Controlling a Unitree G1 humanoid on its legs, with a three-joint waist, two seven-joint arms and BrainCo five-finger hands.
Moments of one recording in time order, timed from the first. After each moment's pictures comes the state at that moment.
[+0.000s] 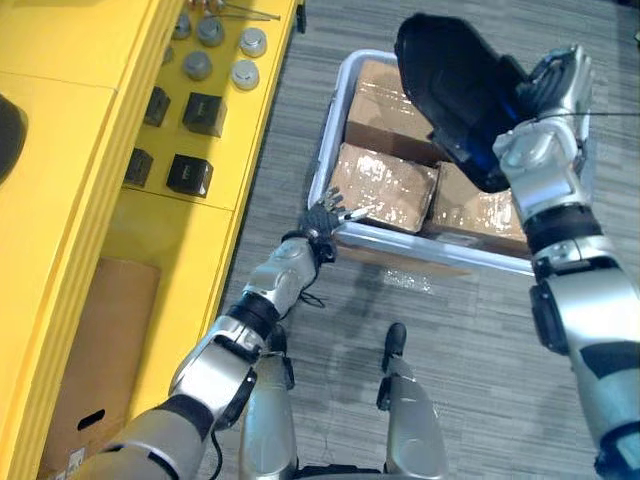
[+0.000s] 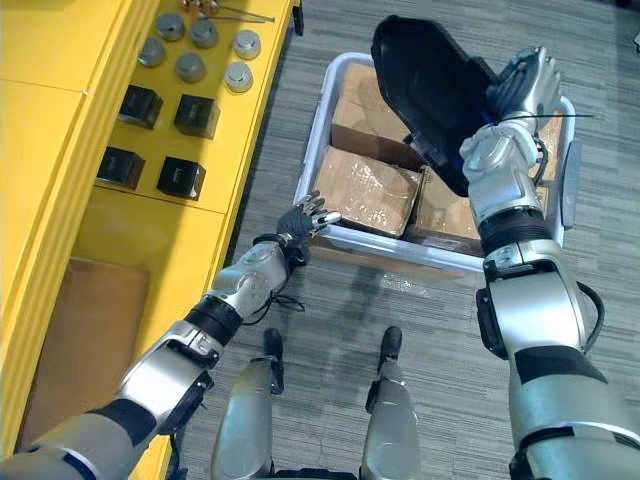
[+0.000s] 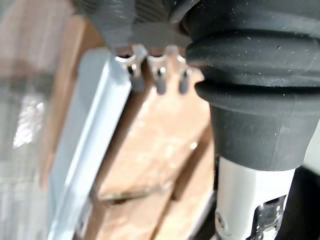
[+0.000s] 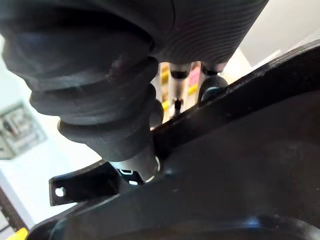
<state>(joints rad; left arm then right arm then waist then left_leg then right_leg) -0.92 0.09 -0.37 0.76 -0.87 0.18 0.15 -1.25 -0.52 0.21 0.99 -0.25 0.15 -0.57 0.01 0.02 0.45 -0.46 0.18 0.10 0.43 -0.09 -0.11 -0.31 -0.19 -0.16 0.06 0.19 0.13</state>
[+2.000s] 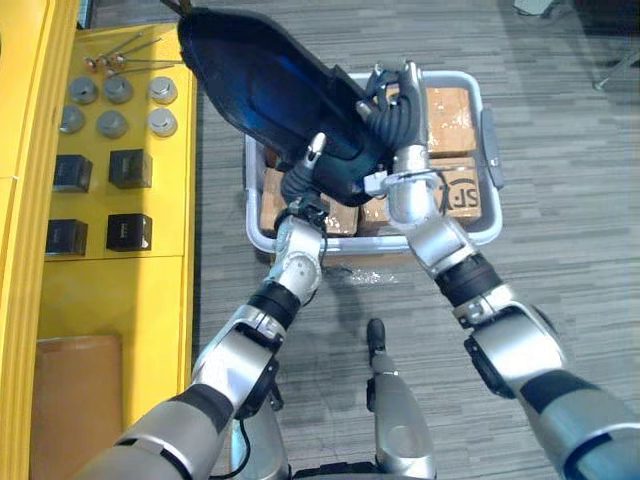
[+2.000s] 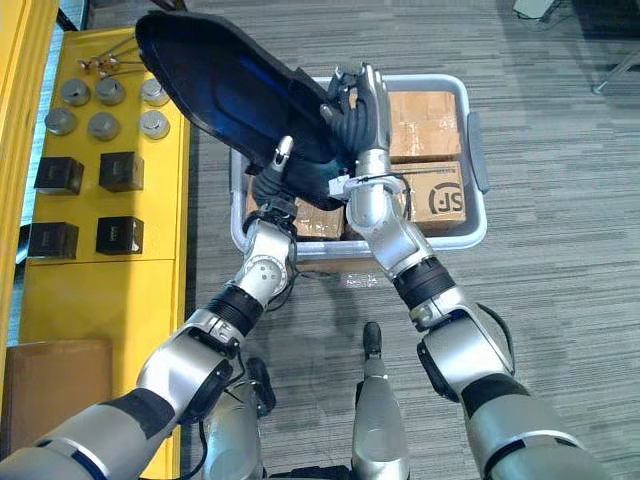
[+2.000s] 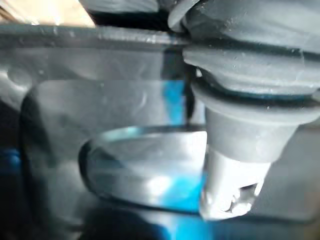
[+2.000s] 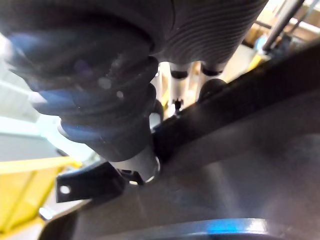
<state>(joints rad) -0.94 -0.02 -0.30 0.80 -1.34 -0.50 0.08 -0.98 -0.23 0.42 0.48 -0.17 -0.16 -0.59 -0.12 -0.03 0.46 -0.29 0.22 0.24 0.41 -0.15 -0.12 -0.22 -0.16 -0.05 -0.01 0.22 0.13</state>
